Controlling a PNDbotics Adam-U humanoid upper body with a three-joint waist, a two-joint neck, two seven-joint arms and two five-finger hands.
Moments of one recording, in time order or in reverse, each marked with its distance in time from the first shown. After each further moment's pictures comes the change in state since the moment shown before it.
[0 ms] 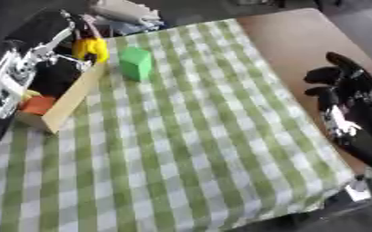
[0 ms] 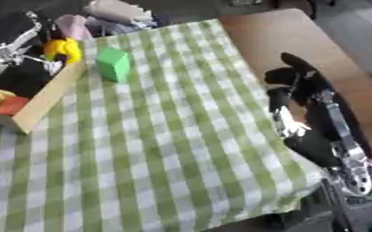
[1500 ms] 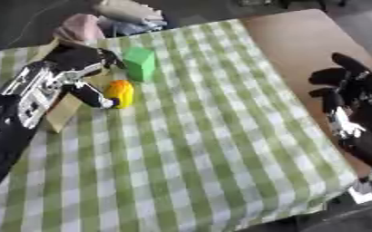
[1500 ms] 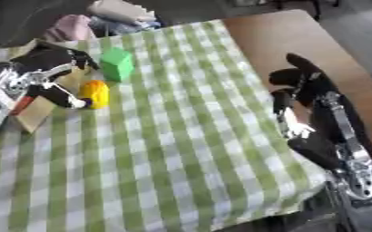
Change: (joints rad) left arm -0.006 -0.114 -0.132 0.088 -0.040 -0.206 -0.229; right arm 0.002 -0.001 0.001 -0.003 0.004 0.003 -0.004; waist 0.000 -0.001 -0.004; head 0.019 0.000
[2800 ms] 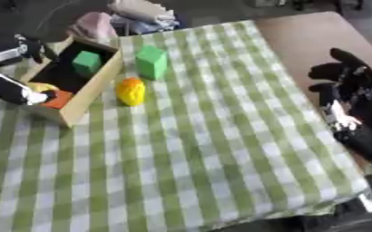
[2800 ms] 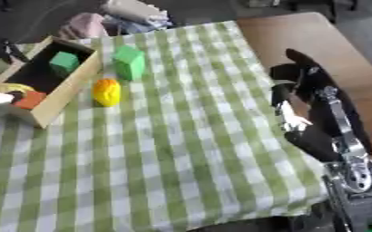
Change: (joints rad) left arm 0.137 0.282 0.091 -0.340 0.299 0.065 -0.088; right arm 0.007 -0.009 -0.026 0.000 0.021 0.005 -0.031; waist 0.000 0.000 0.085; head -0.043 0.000
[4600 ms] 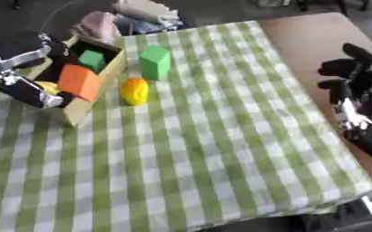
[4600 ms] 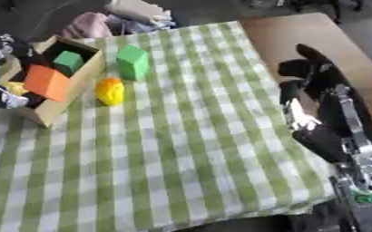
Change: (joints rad) left arm 0.072 0.046 -0.018 -0.063 0.029 -0.004 0.025; right arm -0.004 0.000 -0.005 -0.015 -0.002 -0.001 -0.015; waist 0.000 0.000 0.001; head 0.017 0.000
